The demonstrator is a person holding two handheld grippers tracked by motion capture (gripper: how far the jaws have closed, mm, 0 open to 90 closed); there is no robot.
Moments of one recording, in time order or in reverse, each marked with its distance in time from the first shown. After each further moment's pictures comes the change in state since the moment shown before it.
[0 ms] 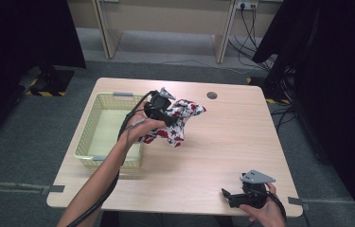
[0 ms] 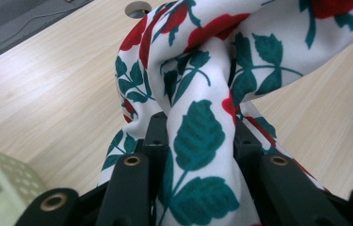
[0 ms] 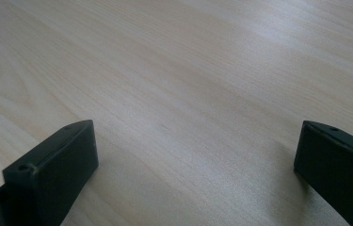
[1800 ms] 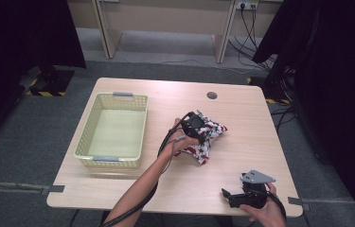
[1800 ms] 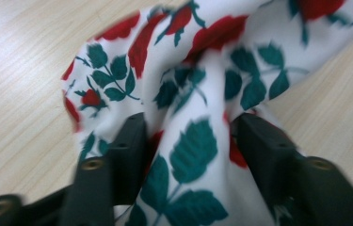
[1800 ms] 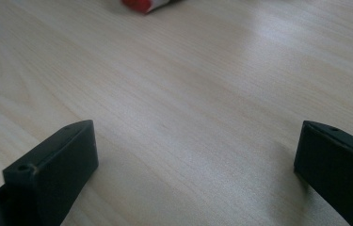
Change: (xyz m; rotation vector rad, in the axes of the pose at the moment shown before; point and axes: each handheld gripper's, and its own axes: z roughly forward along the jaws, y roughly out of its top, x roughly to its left) left arm -0.056 -0.006 0.133 0.093 0.018 0.067; right arm 0.000 0.000 0.000 0.000 0.003 0.003
